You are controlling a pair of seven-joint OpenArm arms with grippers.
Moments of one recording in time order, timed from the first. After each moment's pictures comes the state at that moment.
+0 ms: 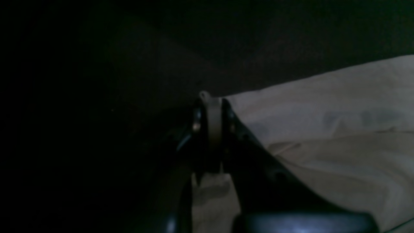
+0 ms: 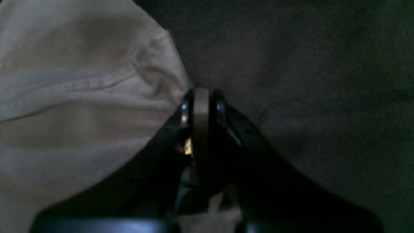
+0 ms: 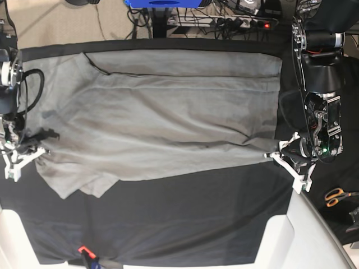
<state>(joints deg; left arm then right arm) -16.8 -20.4 -8.5 58.7 -20.7 -18.0 45.3 29.0 21.6 4.8 16.0 9.5 11.9 -7.0</state>
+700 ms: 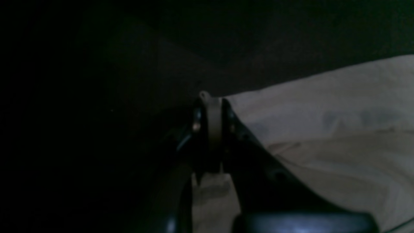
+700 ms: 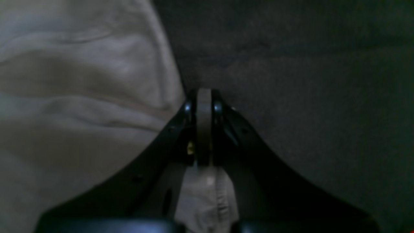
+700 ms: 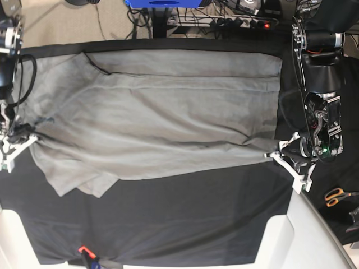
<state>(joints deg) -16.8 -20.4 -8.5 58.7 -20.7 -18.0 45.4 14.1 22.1 10.7 46.5 9.5 11.6 -28.1</state>
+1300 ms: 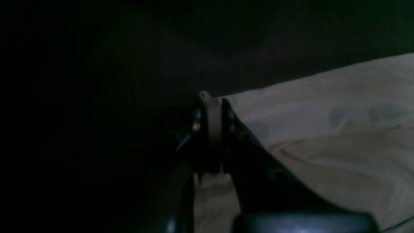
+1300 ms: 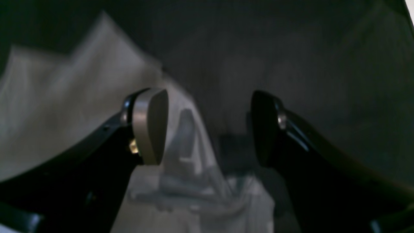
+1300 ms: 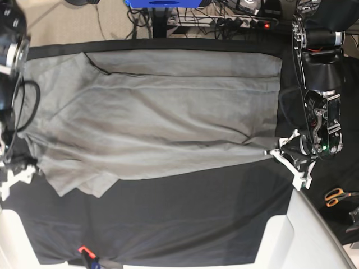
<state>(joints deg) -16.1 -20.6 -8.5 58.7 -20.7 -18.0 45.4 25.1 20.3 15.8 39.3 9.4 12.4 -23.9</state>
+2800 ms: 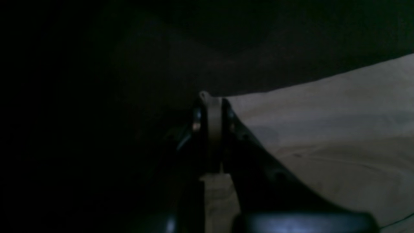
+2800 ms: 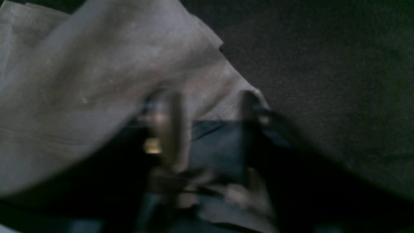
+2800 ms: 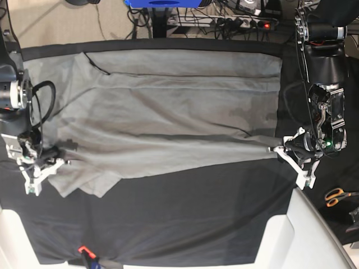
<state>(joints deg) -13.5 -21.9 -8.5 63.1 -20.9 -18.1 45.4 37.8 17.0 -3.5 5.9 9.1 11.6 -2.9</state>
